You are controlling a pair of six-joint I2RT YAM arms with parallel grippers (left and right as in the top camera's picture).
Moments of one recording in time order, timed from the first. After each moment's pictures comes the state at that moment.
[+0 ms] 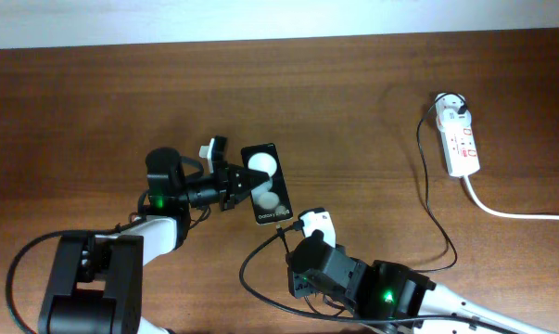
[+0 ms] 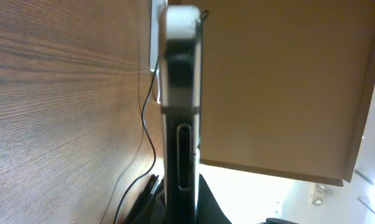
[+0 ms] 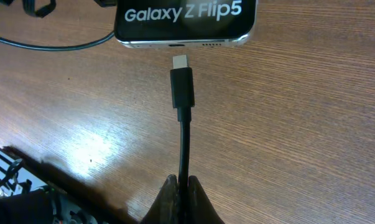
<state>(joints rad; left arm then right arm) -0.11 1.71 0.58 0.76 1.22 -1.22 1.08 1.10 0.77 -0.56 0.12 0.86</state>
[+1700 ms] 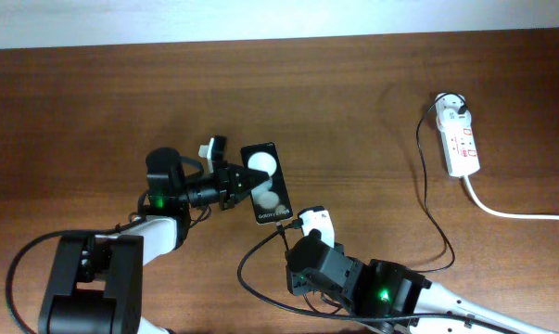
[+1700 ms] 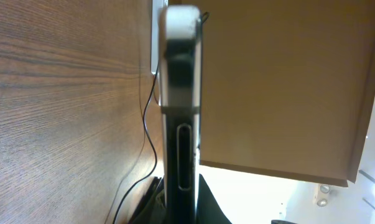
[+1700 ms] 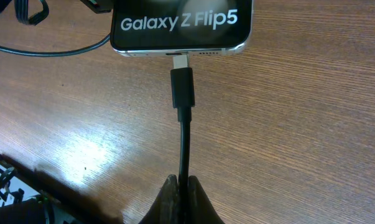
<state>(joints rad) -0.11 1.71 0.58 0.76 1.21 -1.20 1.08 1.12 0.77 -0.54 0.15 0.86</state>
